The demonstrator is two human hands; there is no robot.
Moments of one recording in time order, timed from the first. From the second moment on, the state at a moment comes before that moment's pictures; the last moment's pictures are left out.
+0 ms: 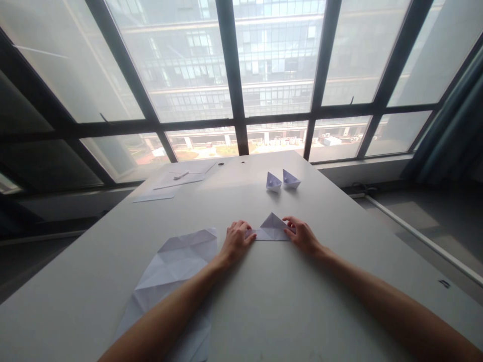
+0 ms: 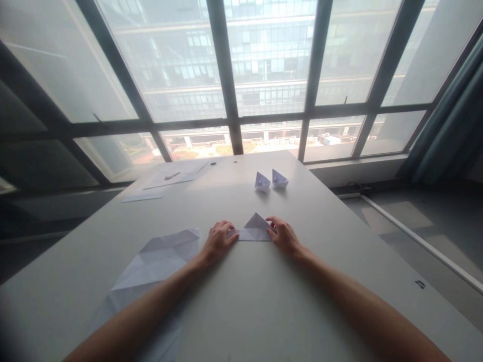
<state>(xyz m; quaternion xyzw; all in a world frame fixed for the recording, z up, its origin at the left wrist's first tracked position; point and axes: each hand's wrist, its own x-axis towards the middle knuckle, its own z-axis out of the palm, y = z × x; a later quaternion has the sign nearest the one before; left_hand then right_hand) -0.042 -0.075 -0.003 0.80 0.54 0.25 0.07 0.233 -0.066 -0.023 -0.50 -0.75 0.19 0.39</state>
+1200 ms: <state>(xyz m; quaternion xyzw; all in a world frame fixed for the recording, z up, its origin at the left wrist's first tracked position) -0.044 -0.074 -0.006 0.82 0.44 0.32 0.16 0.234 -0.065 -0.023 -0.50 -0.75 0.19 0.40</state>
